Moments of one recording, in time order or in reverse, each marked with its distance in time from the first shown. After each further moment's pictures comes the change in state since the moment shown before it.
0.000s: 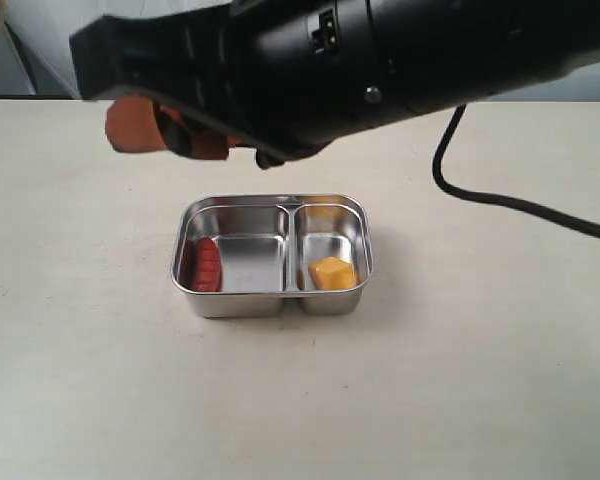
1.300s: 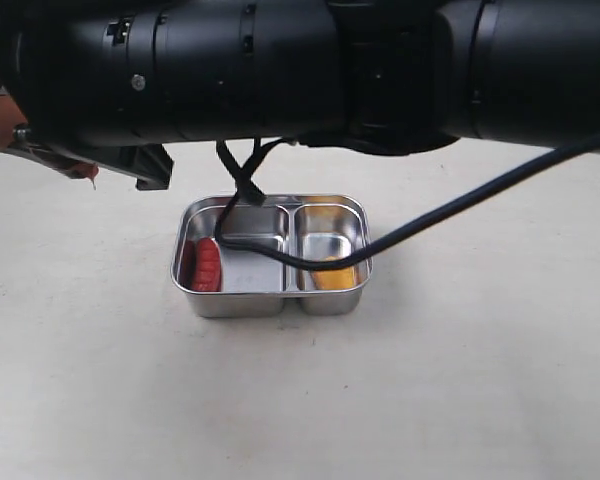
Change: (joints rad) left arm -0.119 0.163 0.005 0.942 -0.042 -0.609; right arm 0.055 0.293 -0.069 1.164 -0.093 -0.579
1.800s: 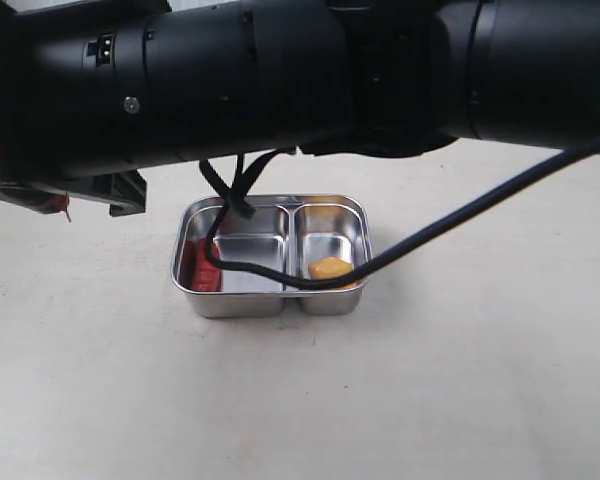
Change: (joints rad) left arm 0.000 0.000 0.000 0.010 -0.018 -0.029; right arm 0.002 0.002 -0.004 -0.042 0.176 0.000
